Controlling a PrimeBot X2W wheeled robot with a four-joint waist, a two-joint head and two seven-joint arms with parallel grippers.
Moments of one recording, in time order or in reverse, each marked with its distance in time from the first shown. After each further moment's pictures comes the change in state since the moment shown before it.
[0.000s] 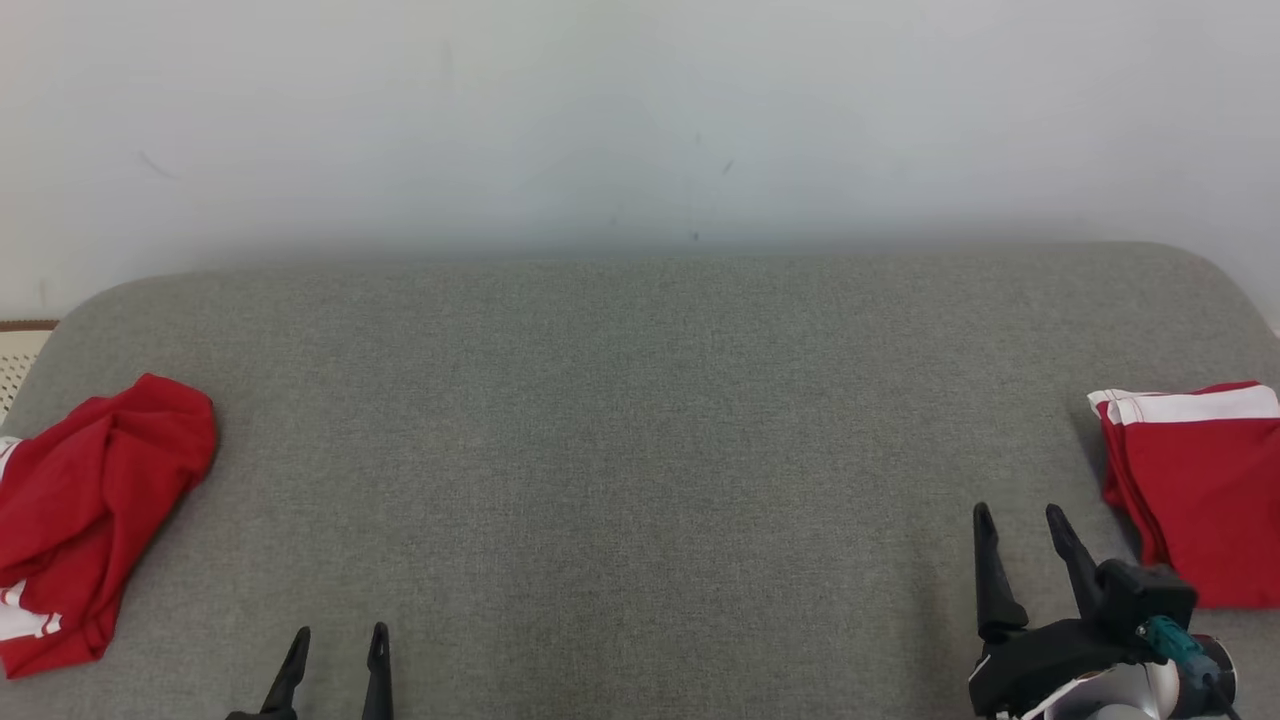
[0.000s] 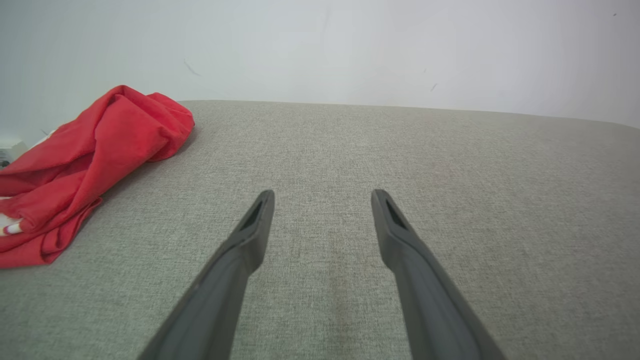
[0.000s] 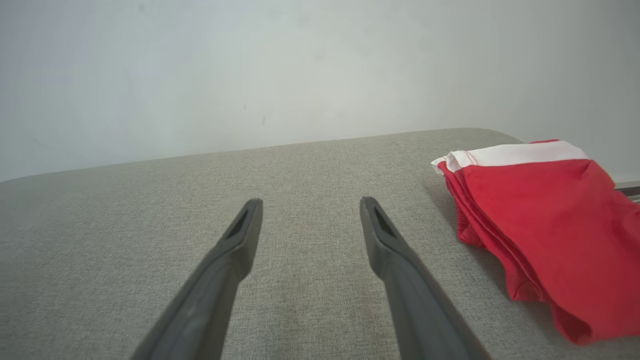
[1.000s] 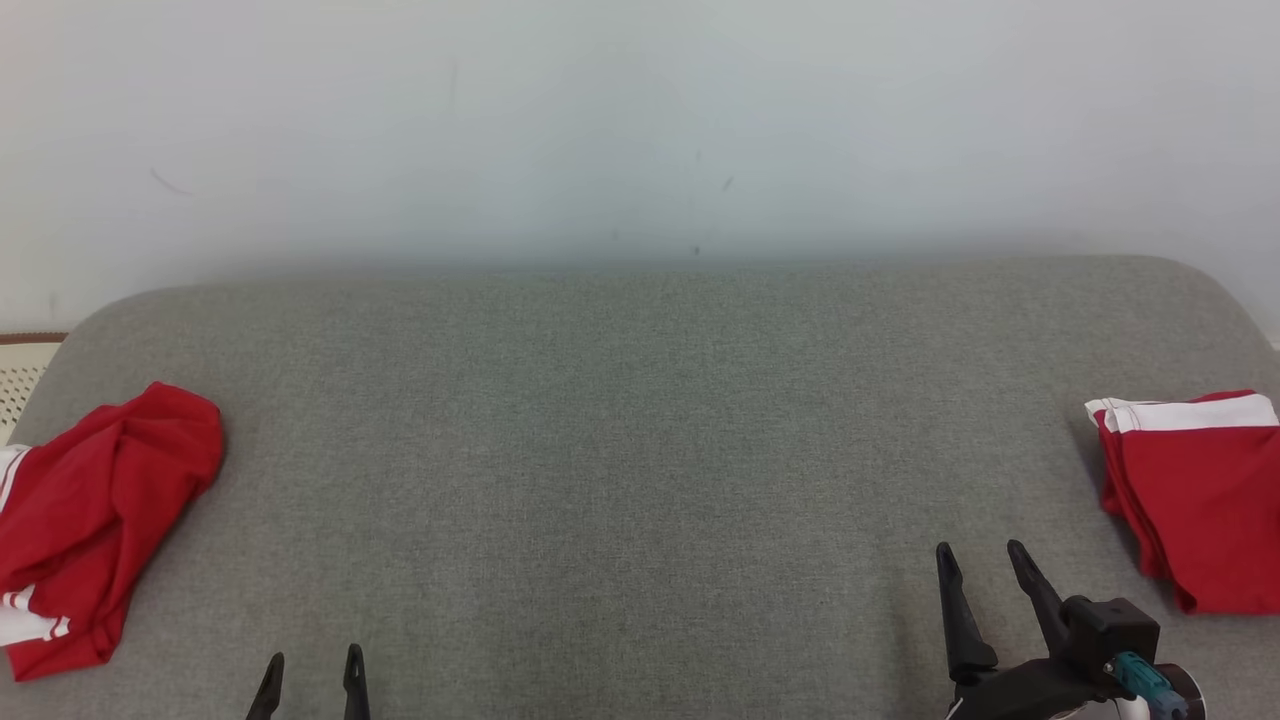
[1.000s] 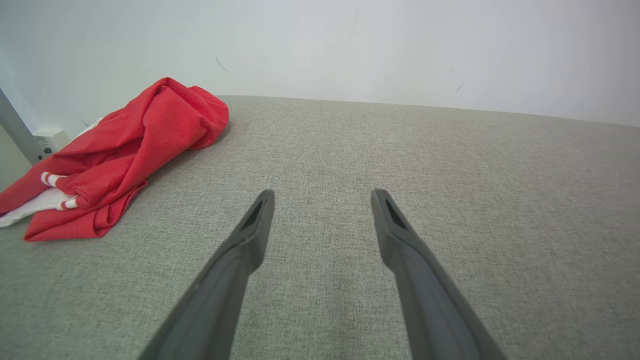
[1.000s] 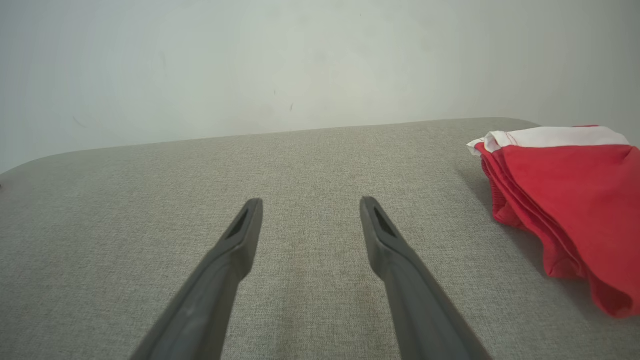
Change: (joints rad) left arm 0.034 0.000 0.028 -0.006 -0.009 0.038 0.000; right arm 0.067 0.009 0.069 -0.035 0.006 0.000 0.000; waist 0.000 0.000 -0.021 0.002
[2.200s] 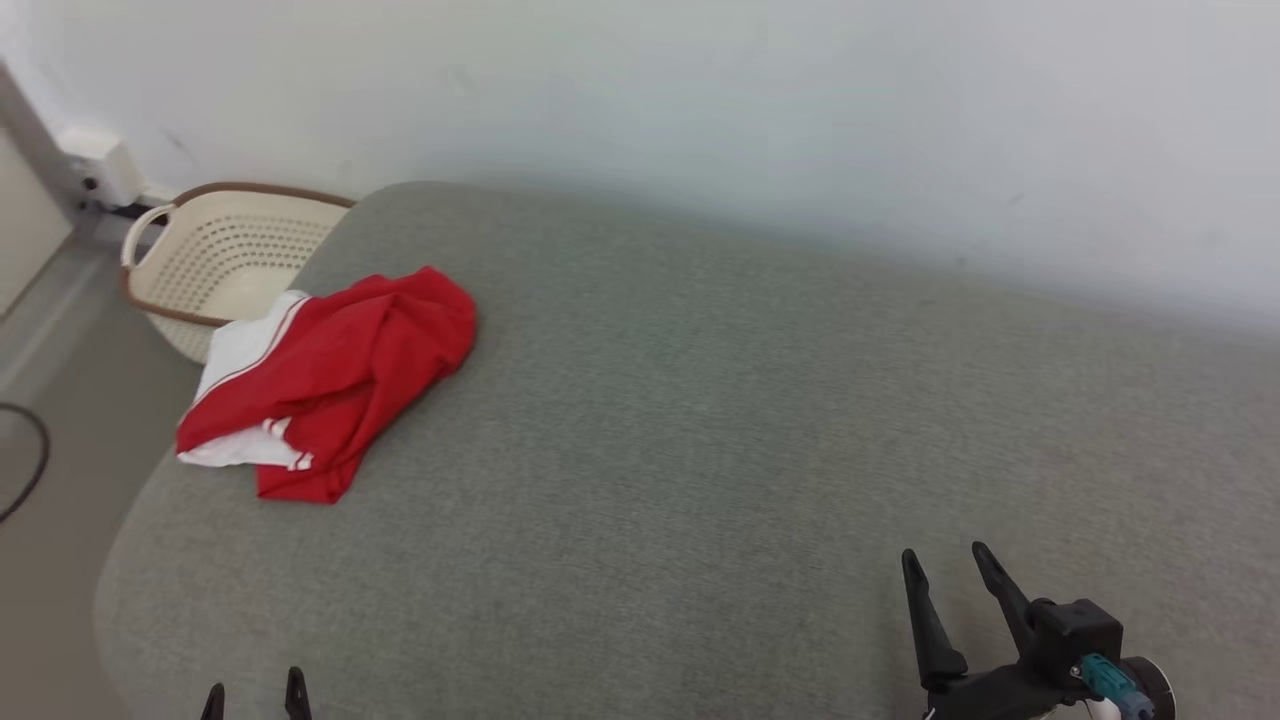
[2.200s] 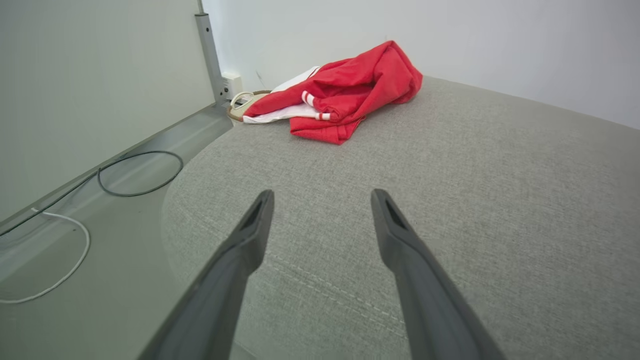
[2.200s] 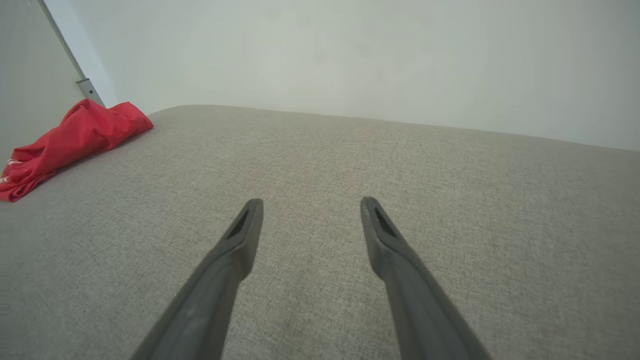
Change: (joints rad) left arm 0.027 0.000 0.098 0.007 -0.024 -0.010 0.000; right arm 0.000 -0.002 0.061 -0.004 -0.009 0.000 0.000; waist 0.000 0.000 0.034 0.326
